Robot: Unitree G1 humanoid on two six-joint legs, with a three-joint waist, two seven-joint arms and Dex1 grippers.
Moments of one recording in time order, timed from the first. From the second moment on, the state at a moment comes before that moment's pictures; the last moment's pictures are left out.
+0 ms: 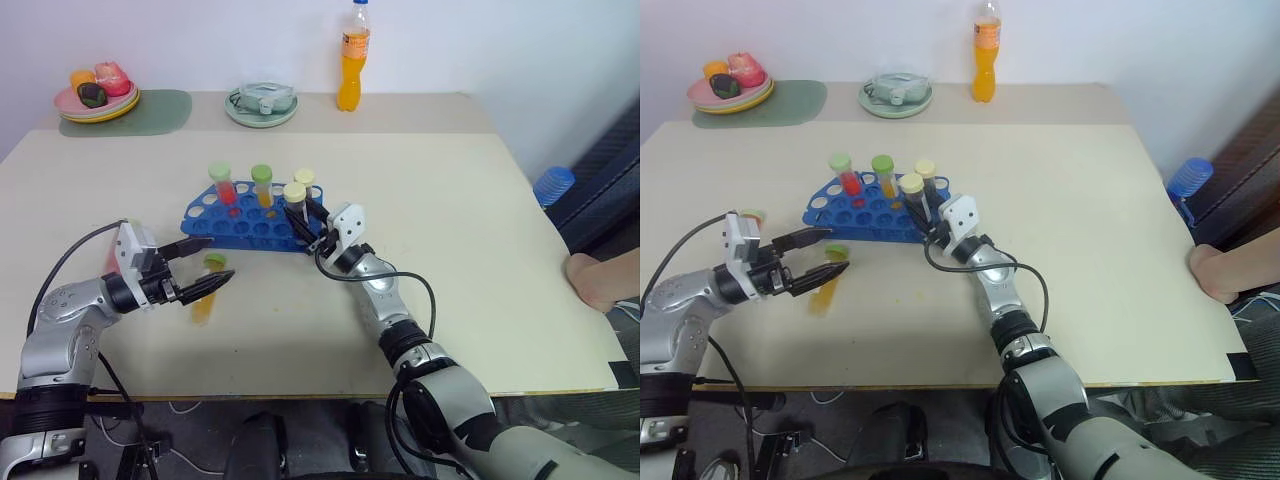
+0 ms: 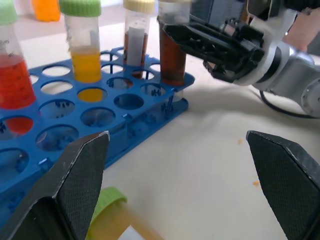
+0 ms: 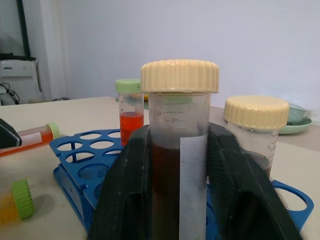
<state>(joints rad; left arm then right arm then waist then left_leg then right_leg) -0.19 0.66 0.25 0.10 -0.55 0.21 -1.16 -0.70 0.08 0.06 0.92 0.11 -0.66 0.58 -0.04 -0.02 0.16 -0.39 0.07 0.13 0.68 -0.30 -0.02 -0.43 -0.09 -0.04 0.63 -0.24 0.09</state>
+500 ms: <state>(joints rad) -0.04 0.57 0.34 -0.26 -0.60 0.48 -0.64 -0.45 -0.17 0.14 0.51 0.05 -0.50 0.70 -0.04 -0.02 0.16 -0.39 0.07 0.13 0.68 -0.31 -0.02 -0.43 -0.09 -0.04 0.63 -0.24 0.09</state>
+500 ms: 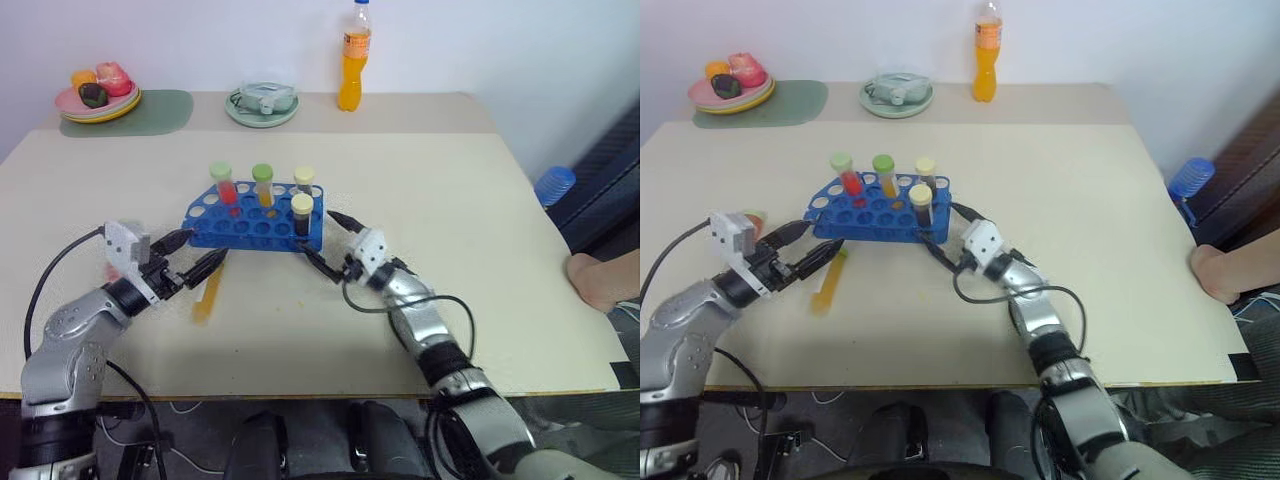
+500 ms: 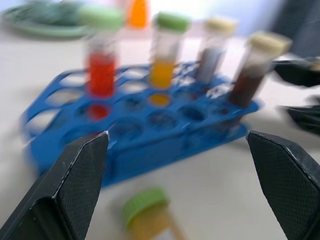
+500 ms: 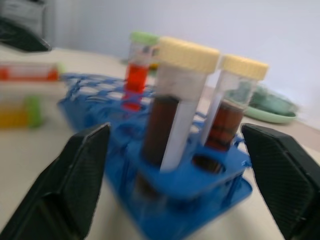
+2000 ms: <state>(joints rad) -0.60 0.65 0.21 -0.06 -1.10 1.61 0.41 -0.12 -0.65 0.04 -0.25 0.40 0.03 1.07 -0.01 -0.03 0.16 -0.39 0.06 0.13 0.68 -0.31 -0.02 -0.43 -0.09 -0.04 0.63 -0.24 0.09</state>
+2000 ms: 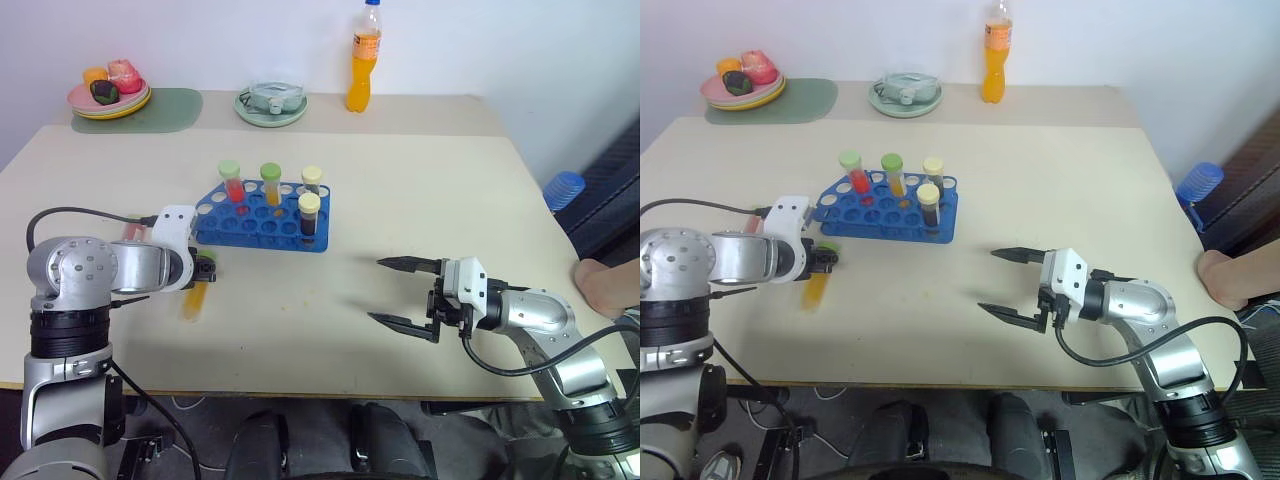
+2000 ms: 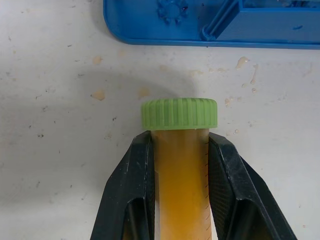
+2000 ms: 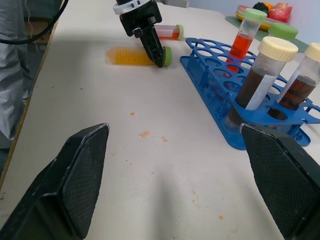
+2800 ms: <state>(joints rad) -0.32 0.38 0.05 -0.04 -0.29 -0.01 -0.39 -0.14 -0.59 0.05 -0.27 0.37 0.05 0.95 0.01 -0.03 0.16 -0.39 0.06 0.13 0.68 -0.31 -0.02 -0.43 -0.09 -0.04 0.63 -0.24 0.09</state>
